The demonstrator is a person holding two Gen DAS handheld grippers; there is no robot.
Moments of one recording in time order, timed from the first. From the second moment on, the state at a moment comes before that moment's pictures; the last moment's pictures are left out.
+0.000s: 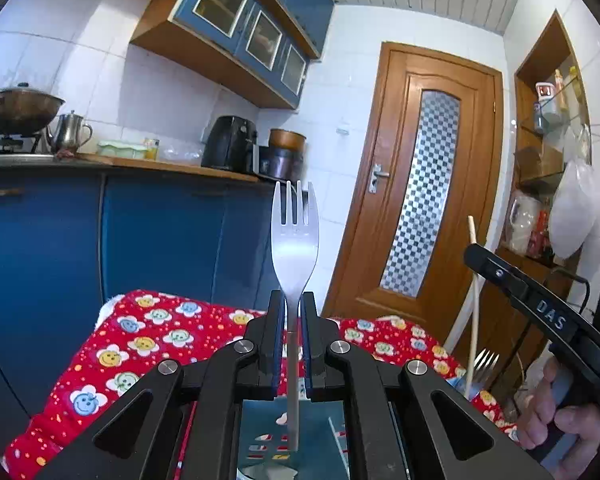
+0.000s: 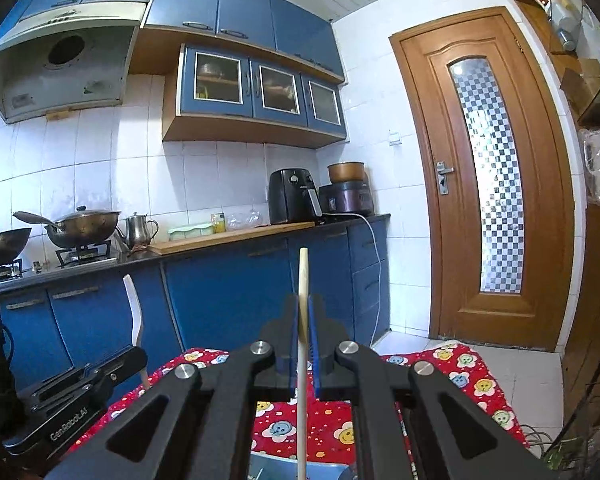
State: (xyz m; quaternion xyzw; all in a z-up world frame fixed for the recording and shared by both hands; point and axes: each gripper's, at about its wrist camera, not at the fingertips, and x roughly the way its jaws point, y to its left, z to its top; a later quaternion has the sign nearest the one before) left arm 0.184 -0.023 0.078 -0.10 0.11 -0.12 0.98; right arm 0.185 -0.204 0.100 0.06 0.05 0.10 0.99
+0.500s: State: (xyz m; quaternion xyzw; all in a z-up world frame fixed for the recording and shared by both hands) left arm 0.180 -0.031 0.063 -0.08 0.14 -0.12 0.98; right arm 0.187 -0.198 0.077 0.04 0.10 0.13 0.99
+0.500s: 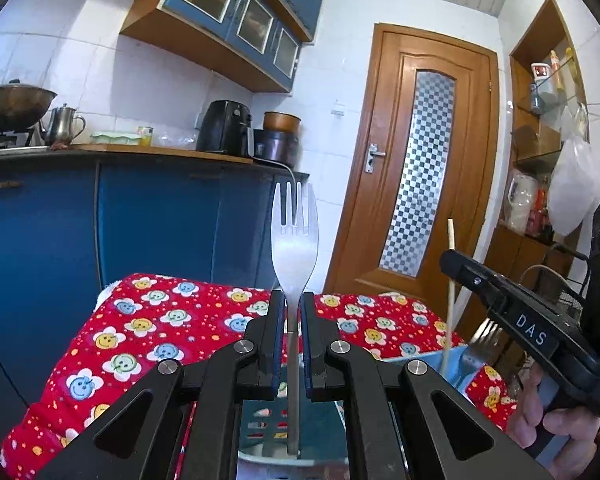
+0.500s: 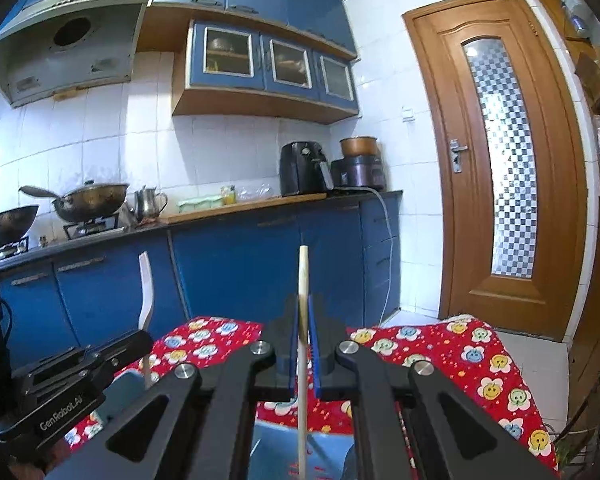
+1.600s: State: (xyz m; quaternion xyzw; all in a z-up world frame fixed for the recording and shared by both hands) left arm 0.077 -0.030 0.082 -0.05 0.20 -0.13 0.97; right arm 0.068 -0.213 0.079 0.08 0.21 0.13 0.97
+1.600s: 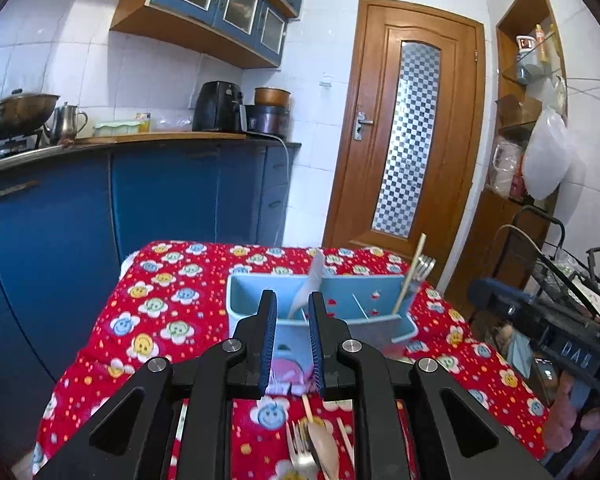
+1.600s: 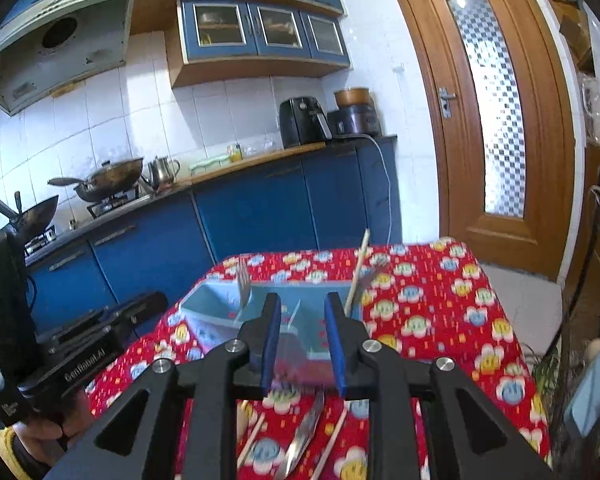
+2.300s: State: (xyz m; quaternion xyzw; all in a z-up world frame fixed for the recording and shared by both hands) left arm 0.056 -0.052 0.028 -0.02 0.33 -0.15 0.93; right arm 0.009 -0.242 0.019 0.13 0.30 0.12 0.94
